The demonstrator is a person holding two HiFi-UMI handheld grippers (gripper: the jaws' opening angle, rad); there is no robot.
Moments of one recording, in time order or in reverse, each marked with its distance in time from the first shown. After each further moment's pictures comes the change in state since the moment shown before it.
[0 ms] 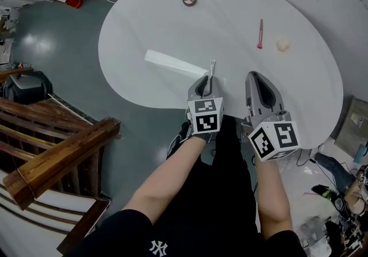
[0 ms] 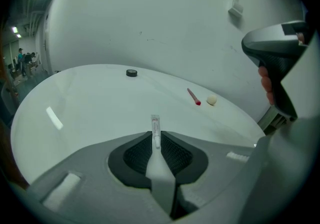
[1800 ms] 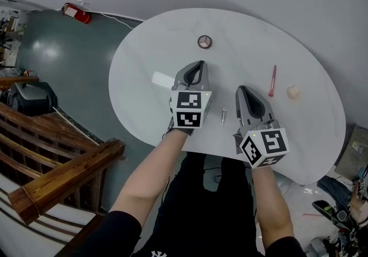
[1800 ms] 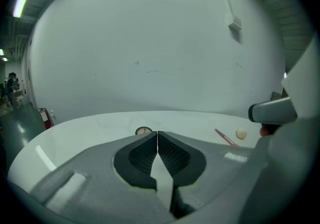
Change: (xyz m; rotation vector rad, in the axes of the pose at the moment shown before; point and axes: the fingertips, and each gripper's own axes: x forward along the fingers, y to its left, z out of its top) left arm 0.058 0.084 0.201 0.221 -0.252 -0.059; right arm 0.132 0.012 0.014 -0.056 0.050 0.062
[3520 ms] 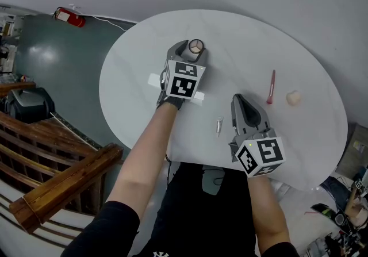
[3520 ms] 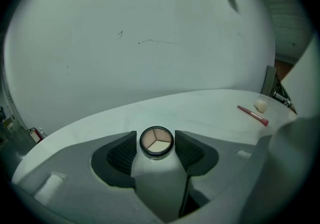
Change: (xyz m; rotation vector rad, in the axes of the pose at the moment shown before) left arm 0.107 0.035 -0.021 0.201 0.151 -0.075; right arm 0.015 -0.018 -0.027 0.058 0.022 -0.016
